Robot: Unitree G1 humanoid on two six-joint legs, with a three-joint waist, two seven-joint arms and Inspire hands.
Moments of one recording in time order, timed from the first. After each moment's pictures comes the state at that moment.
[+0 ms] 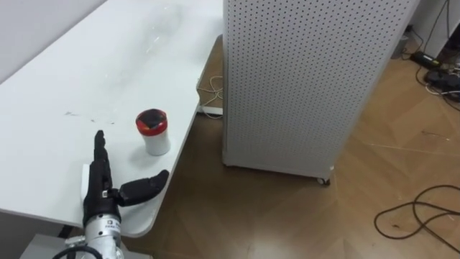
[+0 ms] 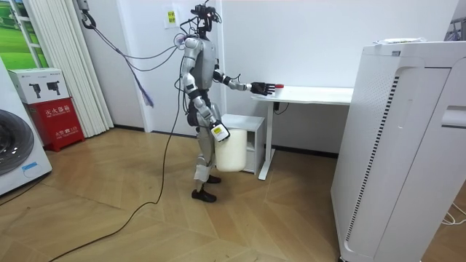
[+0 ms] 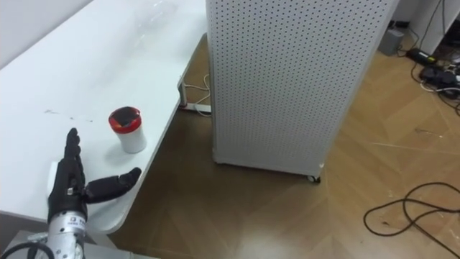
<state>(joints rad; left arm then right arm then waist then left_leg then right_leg) -0.25 0.26 -0.12 0.62 -0.17 -0.34 0.44 0.08 -0.29 0.29 0.85 0.15 -0.11 0.14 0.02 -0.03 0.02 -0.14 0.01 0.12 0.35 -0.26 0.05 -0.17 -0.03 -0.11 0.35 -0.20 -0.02</state>
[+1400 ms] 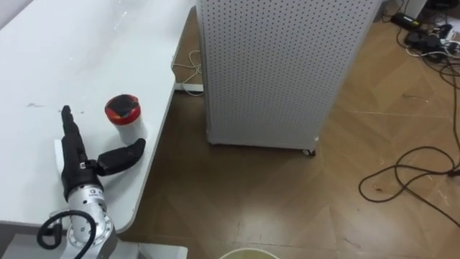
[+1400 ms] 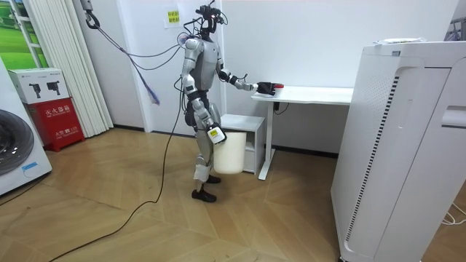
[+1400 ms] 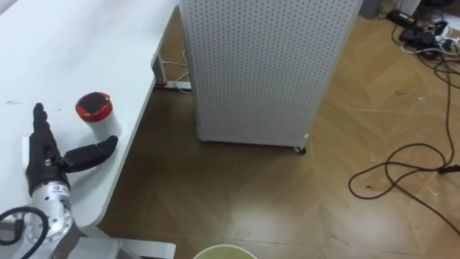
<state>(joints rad) -0.41 0.33 -0.11 0.73 -0.29 -0.34 0.52 0.00 -0.29 0.37 0.89 0.21 -0.11 0.10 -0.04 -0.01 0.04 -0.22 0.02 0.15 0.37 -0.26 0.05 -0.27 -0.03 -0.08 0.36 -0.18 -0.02</state>
